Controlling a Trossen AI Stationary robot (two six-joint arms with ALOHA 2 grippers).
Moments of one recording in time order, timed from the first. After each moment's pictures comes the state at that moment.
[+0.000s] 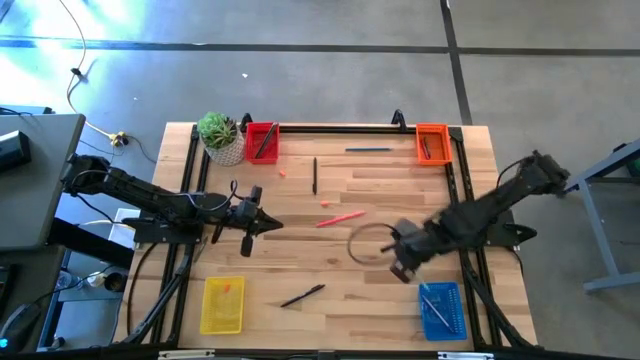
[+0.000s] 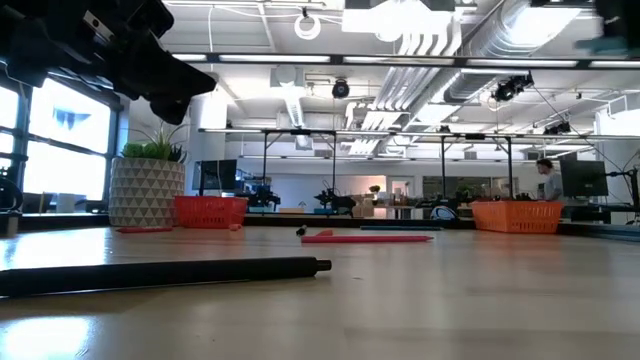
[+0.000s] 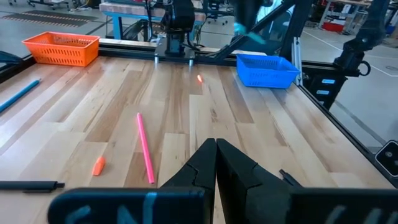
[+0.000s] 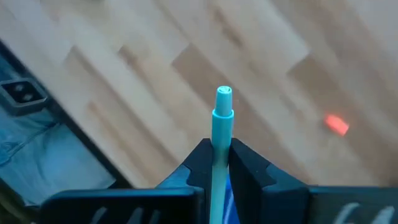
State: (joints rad) left arm -0.06 0.99 0.23 0.54 -0.09 -0.12; right arm 0.55 1.35 1.16 -1.08 0.01 1.30
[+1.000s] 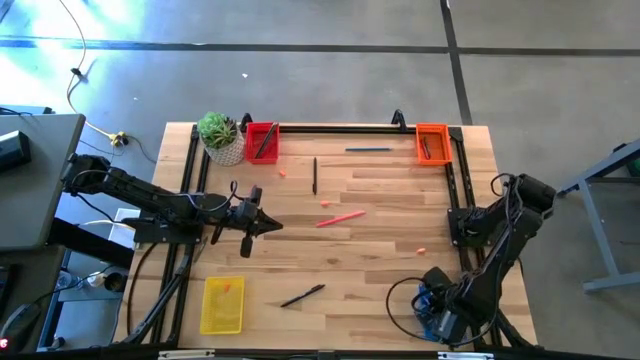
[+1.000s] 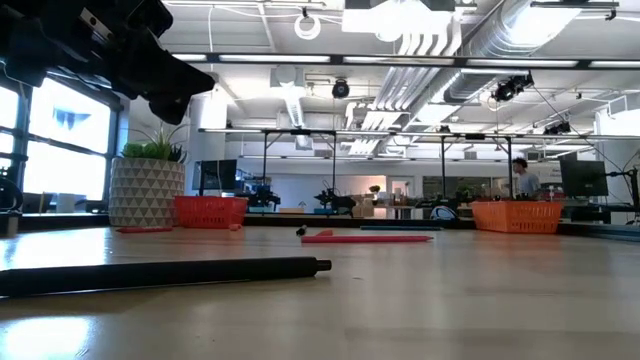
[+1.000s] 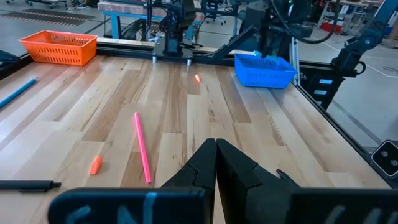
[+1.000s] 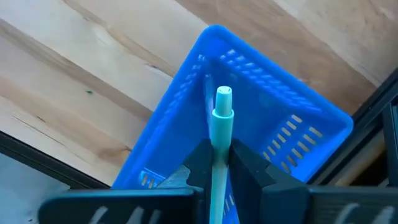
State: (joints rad) left arm -0.07 0.99 0.23 0.54 -0.09 -0.13; right arm 1.01 1.62 1.16 -1.10 0.01 1.98
